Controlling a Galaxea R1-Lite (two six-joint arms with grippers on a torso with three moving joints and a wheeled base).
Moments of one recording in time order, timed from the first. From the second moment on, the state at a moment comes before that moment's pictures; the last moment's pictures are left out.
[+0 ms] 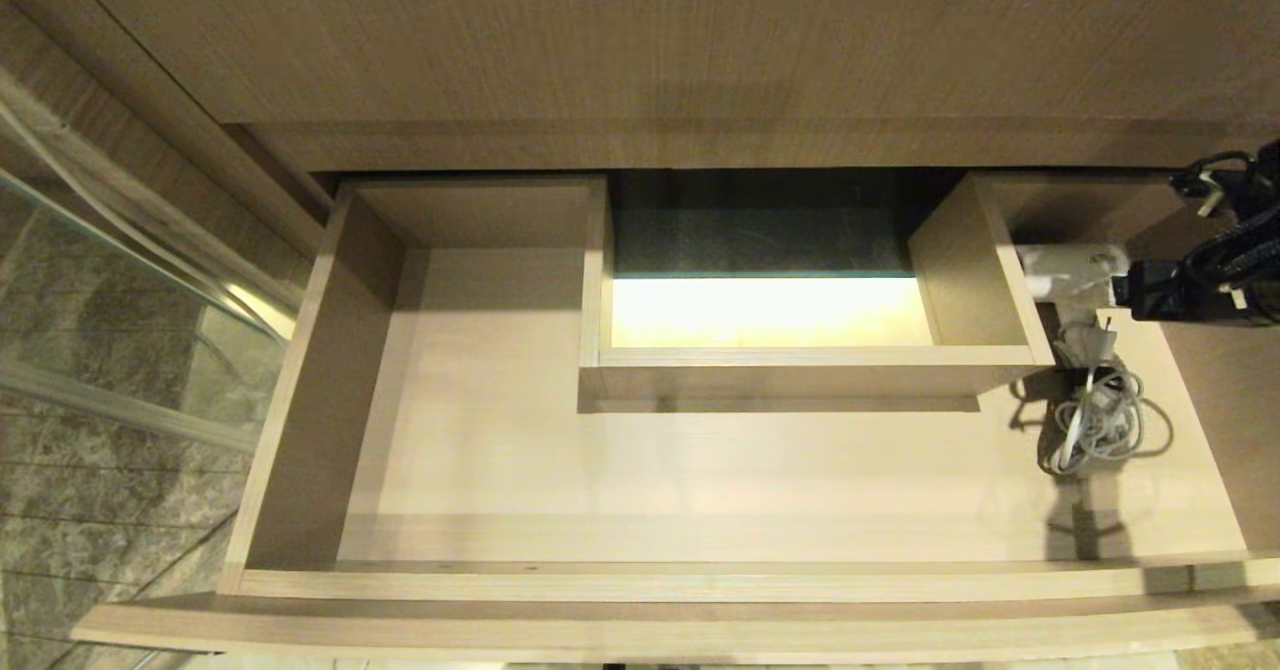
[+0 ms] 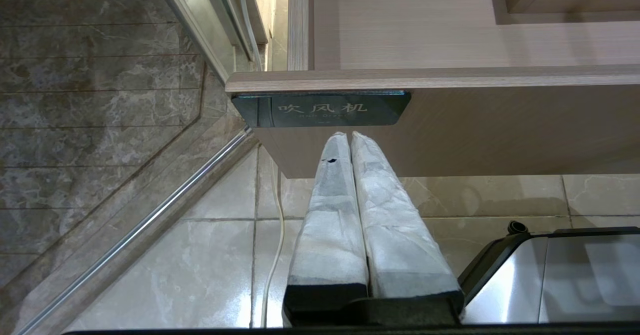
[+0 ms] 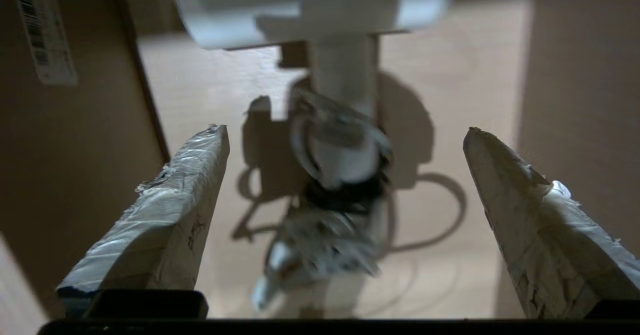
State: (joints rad) left arm 0.00 0.00 0.00 0.00 0.00 0.00; right arm -0.28 1.79 -1.33 0.12 0.09 -0.09
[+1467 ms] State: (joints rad) left arm 0.00 0.00 0.00 0.00 0.00 0.00; right arm -0.26 2.08 -1.53 0.00 0.09 -0.08
